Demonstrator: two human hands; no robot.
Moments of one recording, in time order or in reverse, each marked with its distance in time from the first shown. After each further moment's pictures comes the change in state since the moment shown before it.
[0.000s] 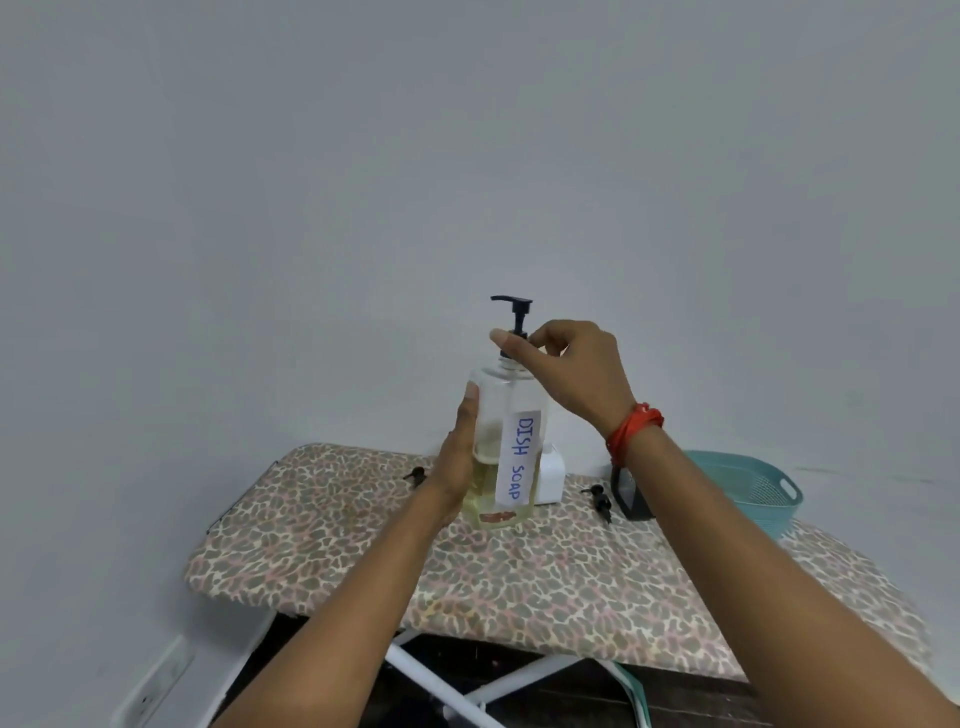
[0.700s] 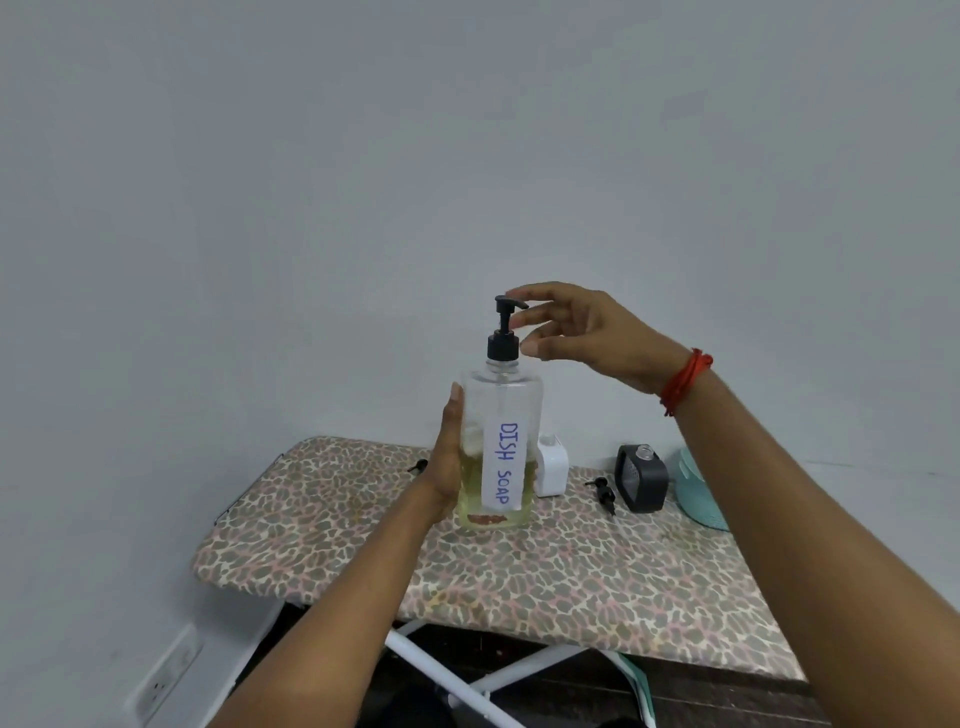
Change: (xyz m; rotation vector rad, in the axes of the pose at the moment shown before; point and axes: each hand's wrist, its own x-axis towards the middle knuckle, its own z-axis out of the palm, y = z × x) left_hand -0.003 -0.006 -0.016 -0.191 -0.186 -0.056; right_hand 0.025 0.002 -0.040 0.375 -0.563 -0.071
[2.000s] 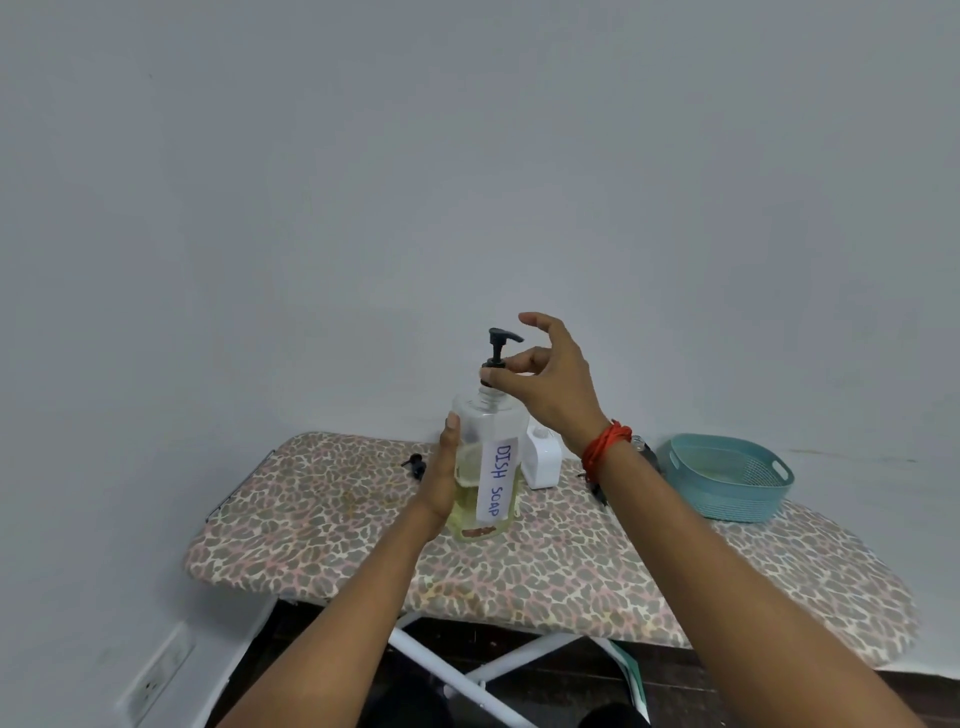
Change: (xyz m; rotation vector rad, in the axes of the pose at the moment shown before) left_hand -0.002 -0.044 -0.018 0.156 0.192 -0.001; right_hand -0.007 0.039 0.078 0.033 0.490 0.138
